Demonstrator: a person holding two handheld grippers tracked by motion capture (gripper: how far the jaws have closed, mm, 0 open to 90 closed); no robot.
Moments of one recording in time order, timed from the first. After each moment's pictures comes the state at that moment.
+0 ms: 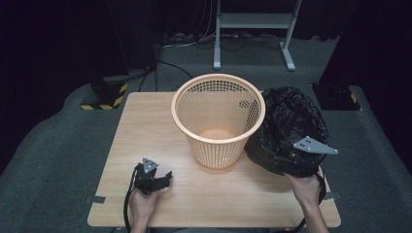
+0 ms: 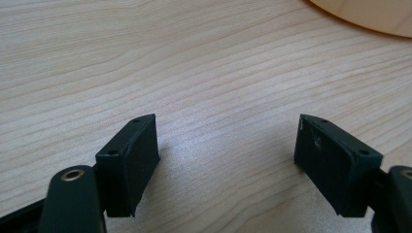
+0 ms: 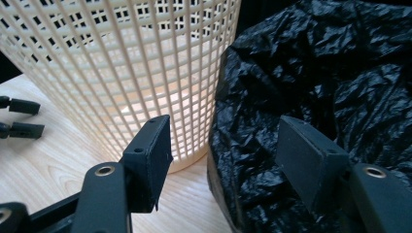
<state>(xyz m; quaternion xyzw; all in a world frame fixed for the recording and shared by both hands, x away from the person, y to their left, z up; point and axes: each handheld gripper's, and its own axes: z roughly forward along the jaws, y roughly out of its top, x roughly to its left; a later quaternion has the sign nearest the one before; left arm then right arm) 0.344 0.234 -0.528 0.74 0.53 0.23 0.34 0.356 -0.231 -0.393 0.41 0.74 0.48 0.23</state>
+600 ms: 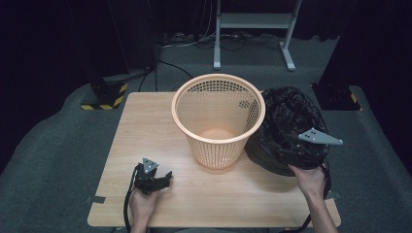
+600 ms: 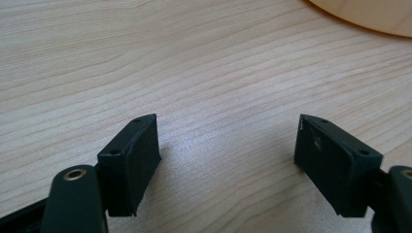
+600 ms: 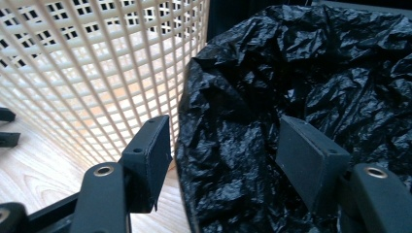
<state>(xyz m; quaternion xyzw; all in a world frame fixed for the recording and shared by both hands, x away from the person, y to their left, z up) 0.344 0.234 -0.528 0.75 0.53 0.23 0.34 0.375 -0.244 -0.384 0.43 0.74 0.46 0.23</state>
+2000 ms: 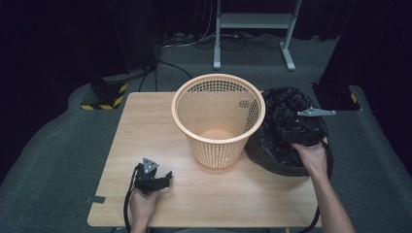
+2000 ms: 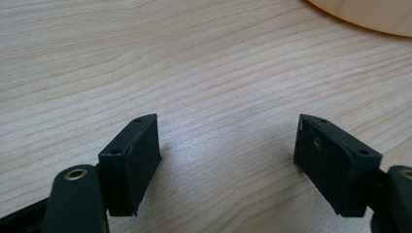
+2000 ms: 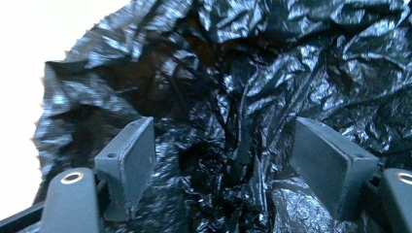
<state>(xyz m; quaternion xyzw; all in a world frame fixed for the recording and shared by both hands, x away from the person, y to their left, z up) 0.343 0.234 -0.528 0.75 0.52 0.23 0.34 0.452 -0.262 -0.384 0.48 0.77 0.37 0.22</state>
